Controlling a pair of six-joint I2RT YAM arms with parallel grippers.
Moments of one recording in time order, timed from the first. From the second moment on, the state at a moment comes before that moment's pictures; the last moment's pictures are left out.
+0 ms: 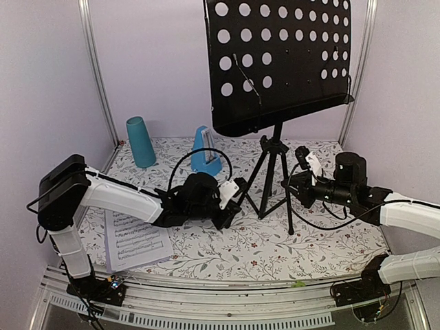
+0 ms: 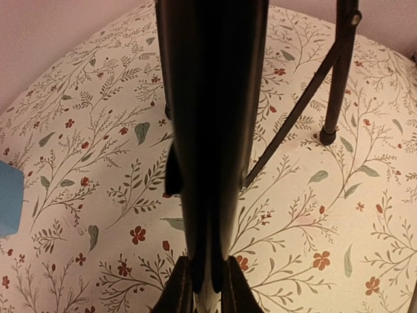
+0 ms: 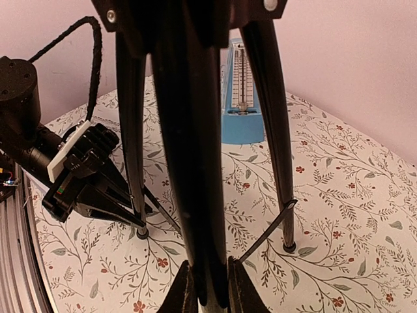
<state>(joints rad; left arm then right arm) -1.01 1.83 1.00 0.26 -0.06 0.06 0.60 1.07 0.60 0.13 -0.24 -0.03</state>
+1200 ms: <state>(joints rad) -0.93 1.65 0.89 0.21 -0.06 -0.07 0.65 1.13 0.66 0.11 -0.10 -0.03</state>
